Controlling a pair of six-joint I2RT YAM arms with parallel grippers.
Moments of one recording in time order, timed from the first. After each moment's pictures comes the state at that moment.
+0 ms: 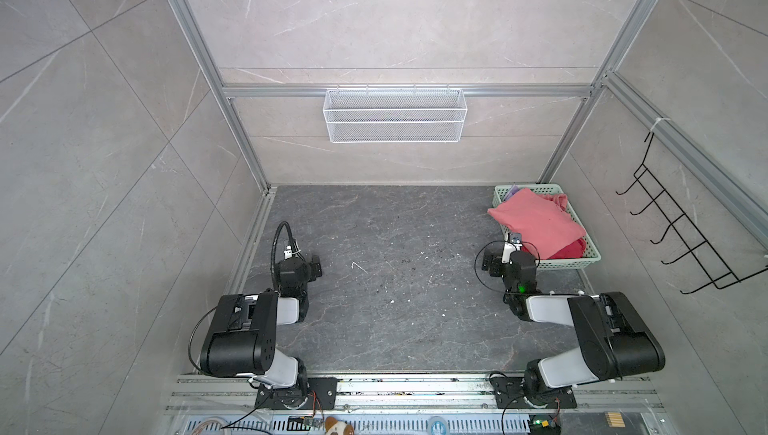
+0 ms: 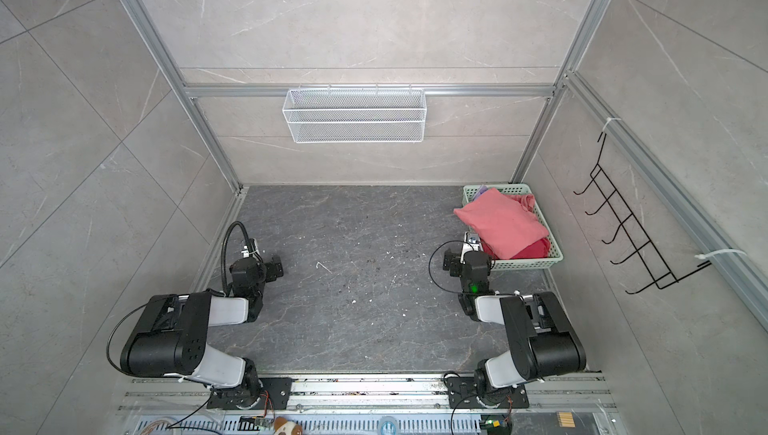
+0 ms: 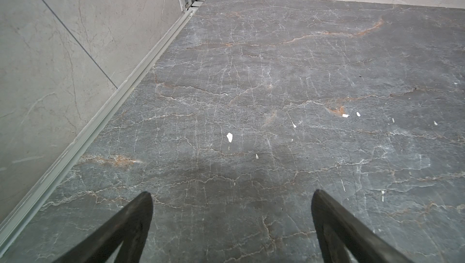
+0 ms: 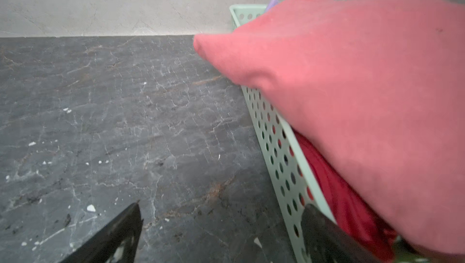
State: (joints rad) left arm 0.01 1.51 0.33 0.72 -0.23 -0.05; right arm 0.12 1.46 0.41 0.64 0.21 0.04
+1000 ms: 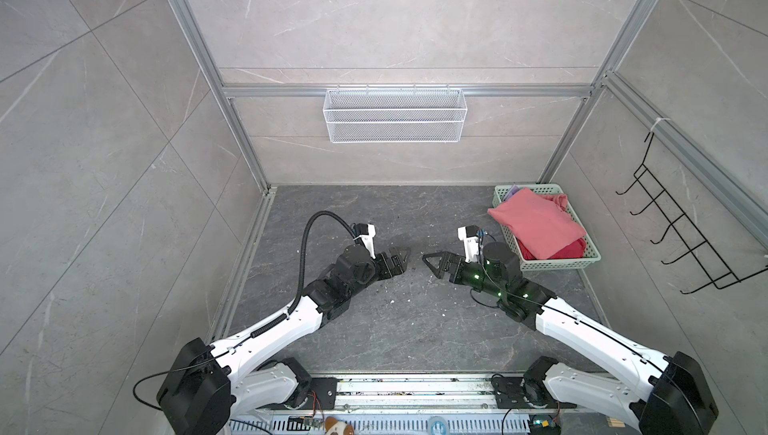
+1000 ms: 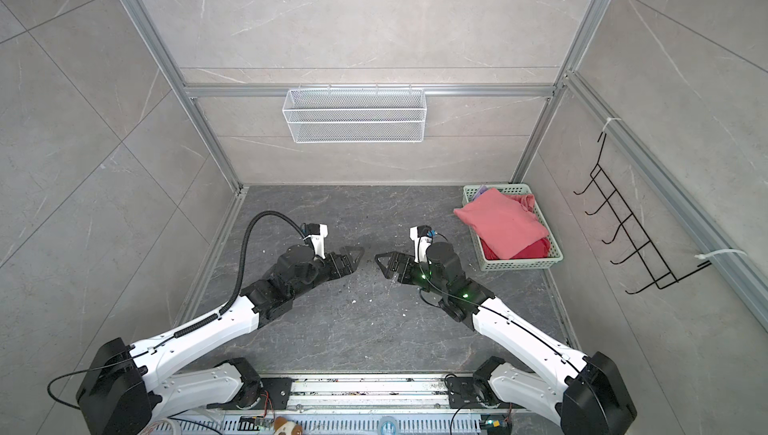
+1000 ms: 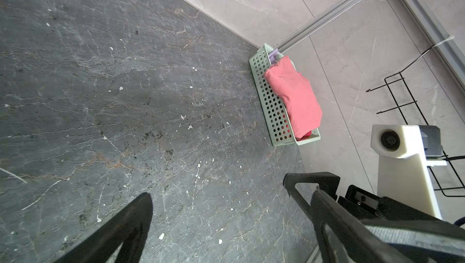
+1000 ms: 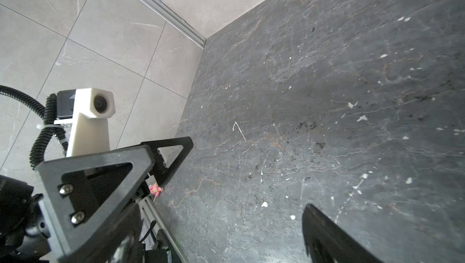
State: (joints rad) left arm -0.76 1.15 0.72 0.06 0.00 -0.84; right arm 0.63 1.08 0.68 0.03 -0.25 0.81
